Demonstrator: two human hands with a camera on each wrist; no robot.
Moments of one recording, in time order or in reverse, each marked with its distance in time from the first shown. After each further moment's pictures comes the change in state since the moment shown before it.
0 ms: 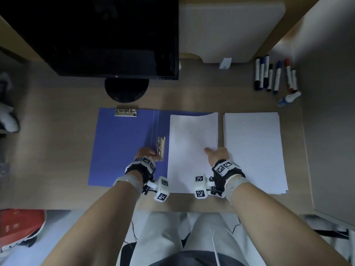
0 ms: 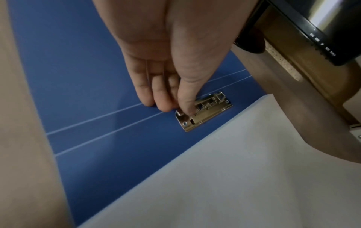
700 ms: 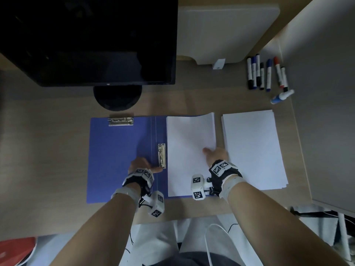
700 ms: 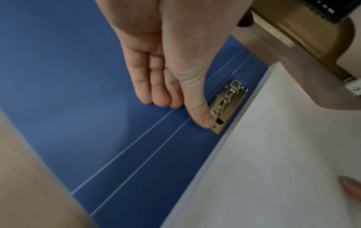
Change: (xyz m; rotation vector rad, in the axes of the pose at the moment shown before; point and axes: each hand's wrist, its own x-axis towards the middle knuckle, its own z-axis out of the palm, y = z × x) left_hand 0.030 -0.015 -0.018 0.386 -0.092 0.044; right_hand 0.001 -0.019 0.024 -0.024 0.107 0.061
